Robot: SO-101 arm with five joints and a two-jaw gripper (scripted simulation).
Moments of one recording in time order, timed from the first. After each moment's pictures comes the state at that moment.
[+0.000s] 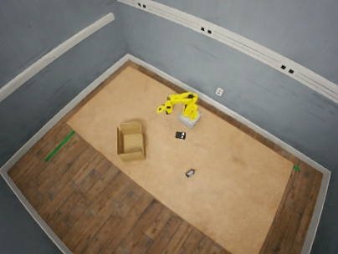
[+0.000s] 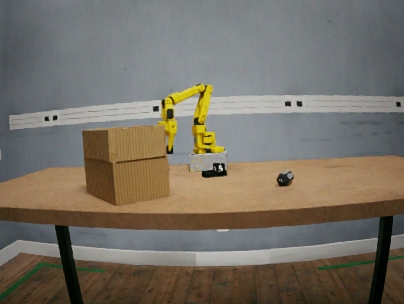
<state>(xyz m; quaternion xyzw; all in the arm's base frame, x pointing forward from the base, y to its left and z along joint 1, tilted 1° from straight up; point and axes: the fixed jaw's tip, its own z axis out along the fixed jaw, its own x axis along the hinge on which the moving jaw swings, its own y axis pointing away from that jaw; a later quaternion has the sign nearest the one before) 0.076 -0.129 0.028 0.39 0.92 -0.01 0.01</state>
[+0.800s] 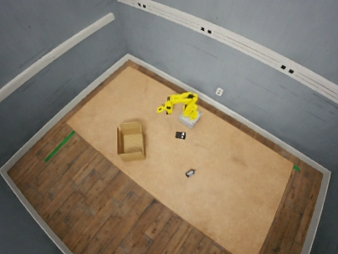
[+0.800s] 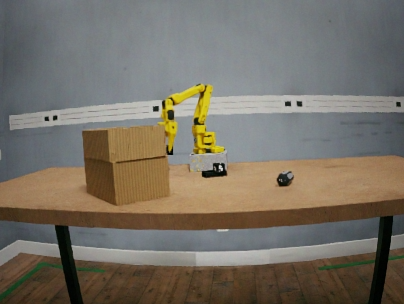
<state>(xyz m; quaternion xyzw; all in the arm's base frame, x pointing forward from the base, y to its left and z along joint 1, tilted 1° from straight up) 0.077 -0.129 0.025 0.39 0.92 -0.01 0.01</state>
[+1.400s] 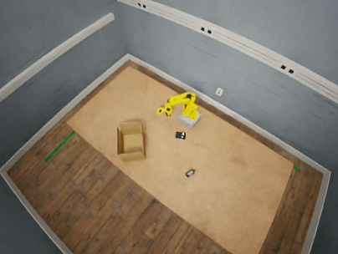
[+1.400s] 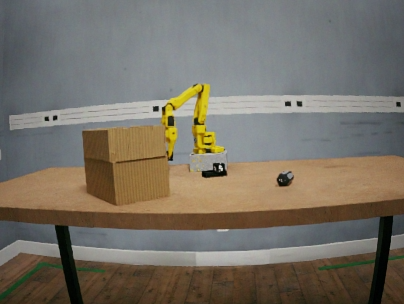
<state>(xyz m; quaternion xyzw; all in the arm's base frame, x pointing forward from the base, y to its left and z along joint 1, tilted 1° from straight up) 0.077 -0.130 0.005 0.39 0.92 -0.01 0.01</state>
